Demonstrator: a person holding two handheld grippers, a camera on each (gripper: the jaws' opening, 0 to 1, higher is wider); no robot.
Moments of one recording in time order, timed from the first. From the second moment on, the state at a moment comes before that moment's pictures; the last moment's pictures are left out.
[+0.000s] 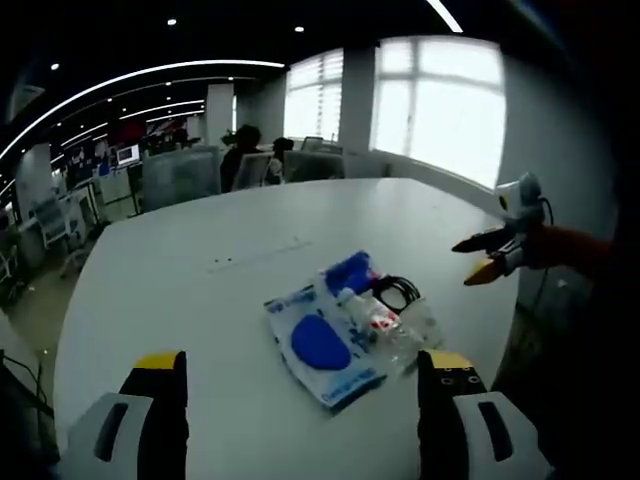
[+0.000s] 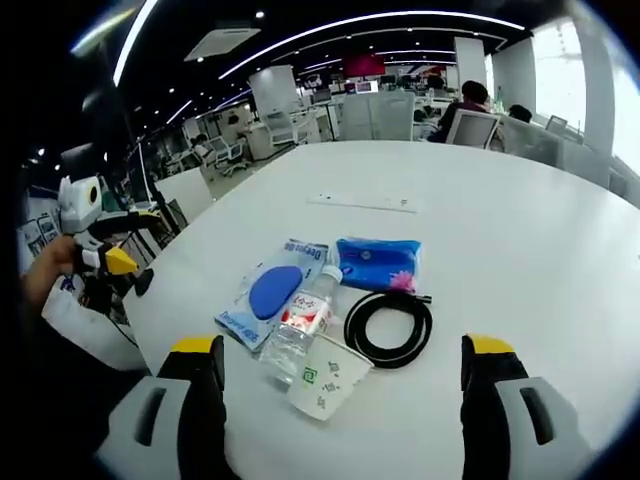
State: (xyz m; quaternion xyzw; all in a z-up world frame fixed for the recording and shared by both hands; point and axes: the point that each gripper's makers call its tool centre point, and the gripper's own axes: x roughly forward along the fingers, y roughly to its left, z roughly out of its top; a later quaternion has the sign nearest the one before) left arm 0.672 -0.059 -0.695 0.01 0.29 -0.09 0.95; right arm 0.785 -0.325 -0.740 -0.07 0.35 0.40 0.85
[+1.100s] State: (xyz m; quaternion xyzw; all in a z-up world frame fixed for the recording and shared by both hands) left arm 0.672 -0.059 -0.694 0.01 0.28 -0.10 0.95; right arm 0.782 -0.328 -0.739 -0.07 0.35 0.39 0.85
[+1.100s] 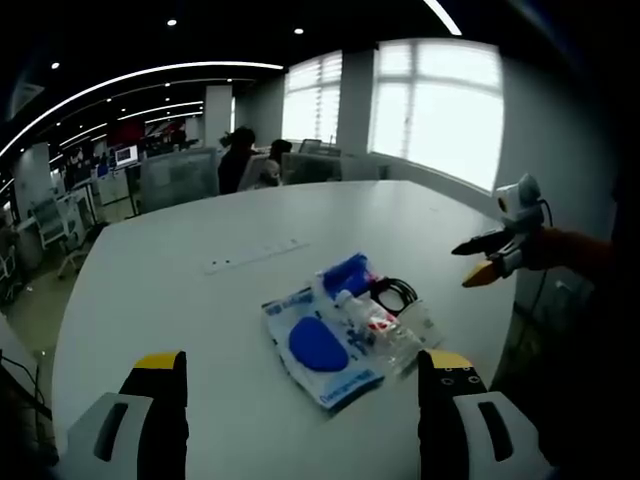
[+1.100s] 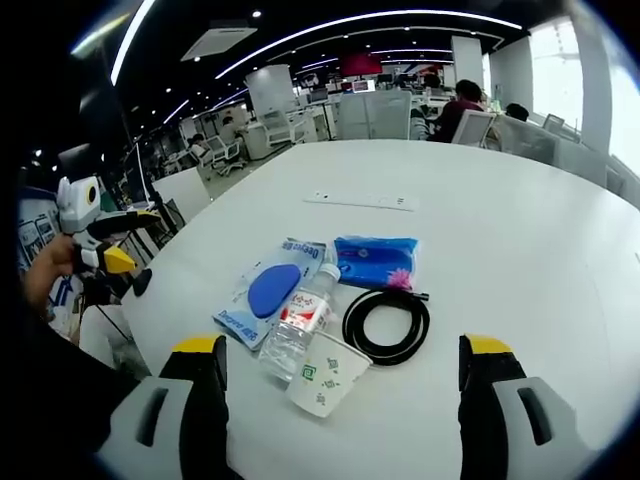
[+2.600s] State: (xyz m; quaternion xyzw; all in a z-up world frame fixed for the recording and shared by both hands) left arm 0.672 -0.059 -0.693 -0.01 0.28 -0.09 0.96; right arm 0.790 -0.335 -0.729 -0.06 0.33 0.38 0.86
